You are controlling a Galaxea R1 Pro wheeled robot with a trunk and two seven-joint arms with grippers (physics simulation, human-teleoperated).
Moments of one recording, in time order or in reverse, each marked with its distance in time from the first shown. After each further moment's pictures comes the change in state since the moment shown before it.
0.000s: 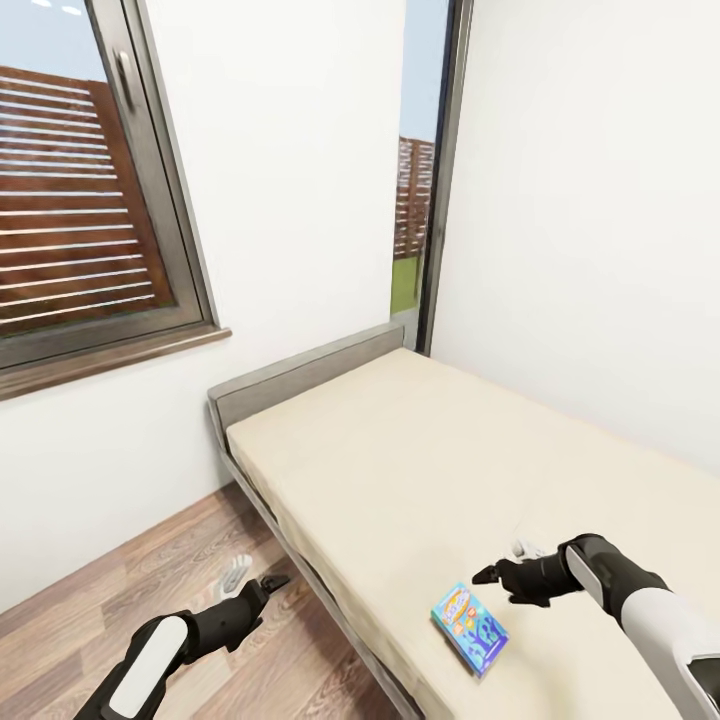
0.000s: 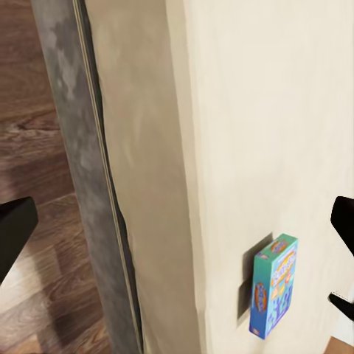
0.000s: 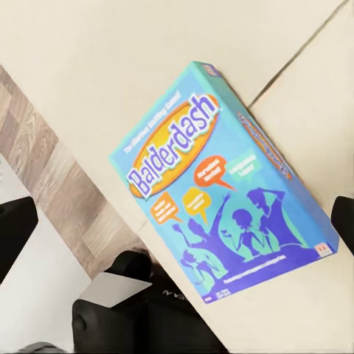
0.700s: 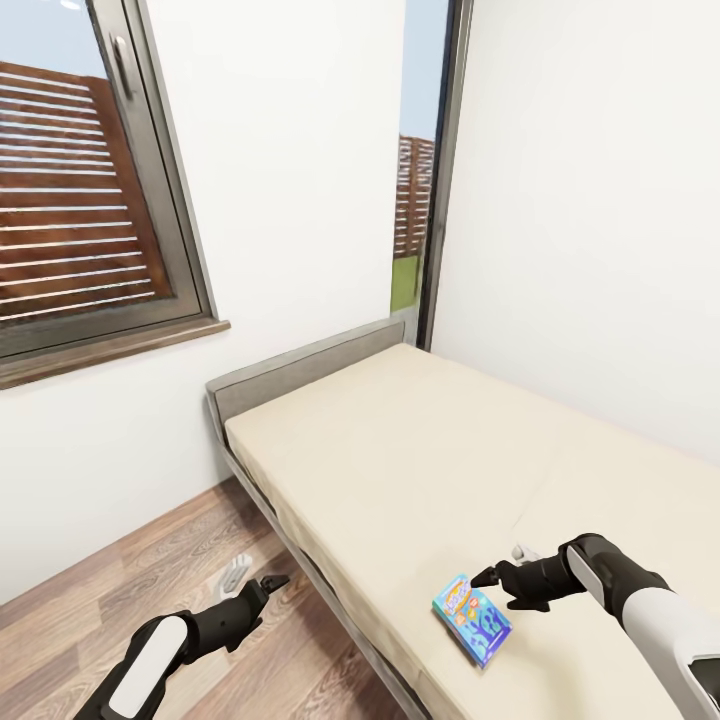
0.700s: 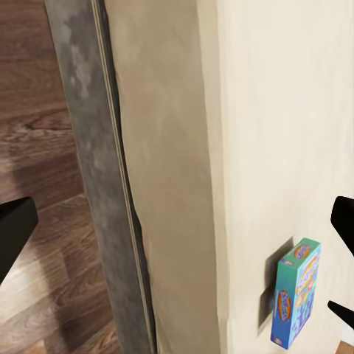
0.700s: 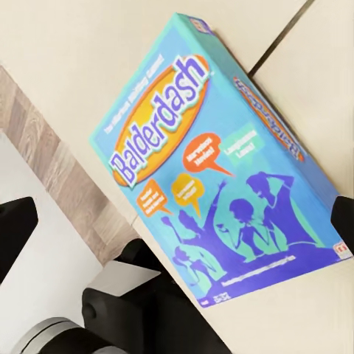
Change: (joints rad) left arm 0.000 0.001 0.000 0.000 0.000 0.000 0.000; right arm 0.000 -0.003 0.003 -0.002 0.004 0.061 0.044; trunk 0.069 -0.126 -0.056
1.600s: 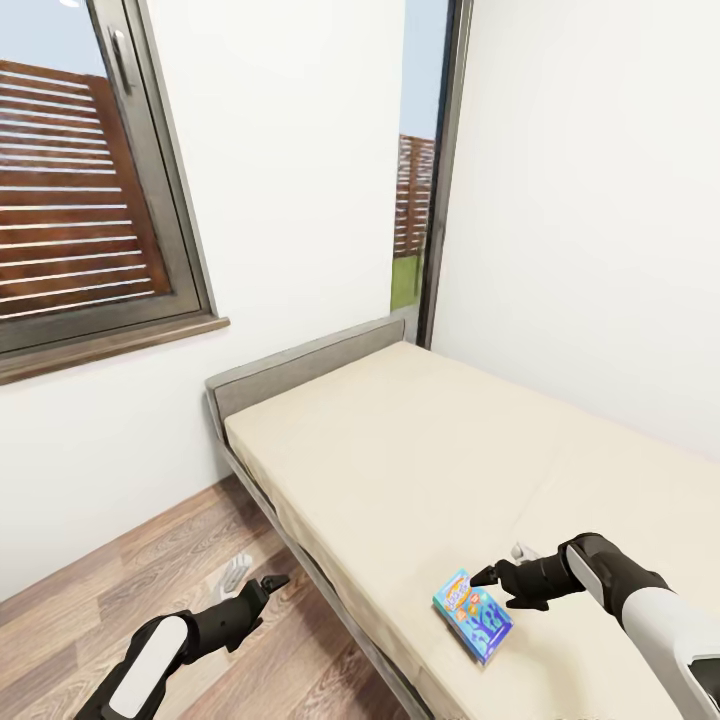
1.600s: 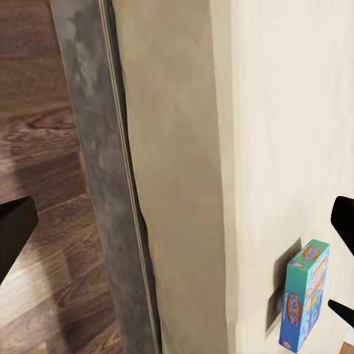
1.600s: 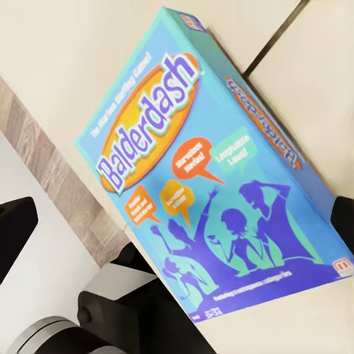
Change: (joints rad) left arm 0.000 -0.001 0.000 0.000 0.001 0.000 0.000; right arm 0.000 0.001 -0.001 -0.004 0.002 -0.002 0.004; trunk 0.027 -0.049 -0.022
